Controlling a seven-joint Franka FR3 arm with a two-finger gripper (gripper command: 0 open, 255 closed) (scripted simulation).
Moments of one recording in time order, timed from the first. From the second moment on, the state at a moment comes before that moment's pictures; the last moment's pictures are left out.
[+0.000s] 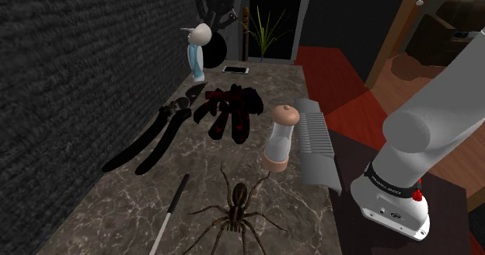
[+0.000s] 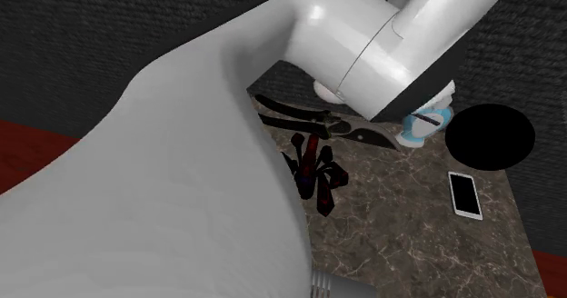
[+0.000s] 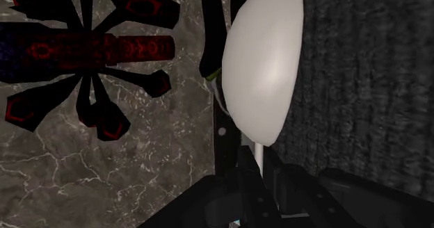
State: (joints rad) arm -0.47 -0.13 0.62 -1.85 0.30 2.10 1.09
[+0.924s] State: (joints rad) arm -0.59 0.08 0.49 -1.63 0.26 2.00 0.85
